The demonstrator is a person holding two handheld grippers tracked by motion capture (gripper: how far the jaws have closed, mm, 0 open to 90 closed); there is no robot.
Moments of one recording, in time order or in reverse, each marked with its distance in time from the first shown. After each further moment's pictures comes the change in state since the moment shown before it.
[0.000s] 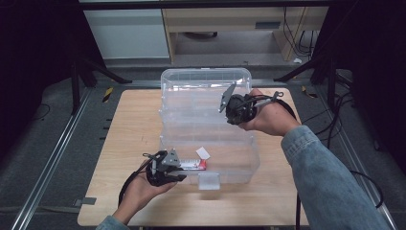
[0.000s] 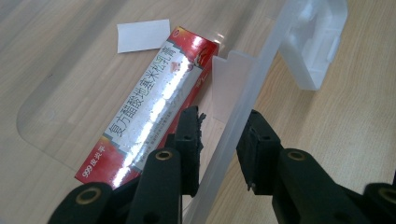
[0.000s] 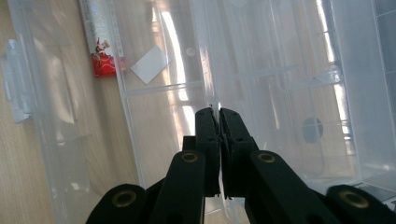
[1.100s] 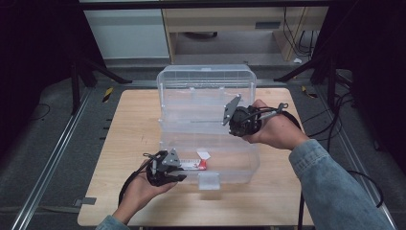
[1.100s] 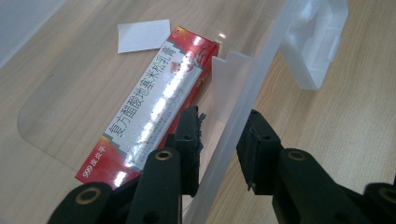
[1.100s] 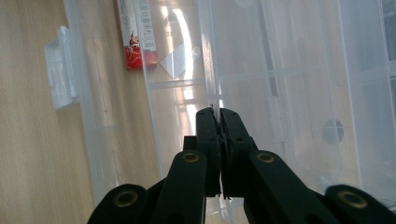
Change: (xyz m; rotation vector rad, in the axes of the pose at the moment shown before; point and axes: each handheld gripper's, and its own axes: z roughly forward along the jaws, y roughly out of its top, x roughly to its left) left arm 0.000 0.001 0.000 0.002 0.000 0.009; right arm 0.030 -0.012 -0.006 -0.022 0.030 -0.023
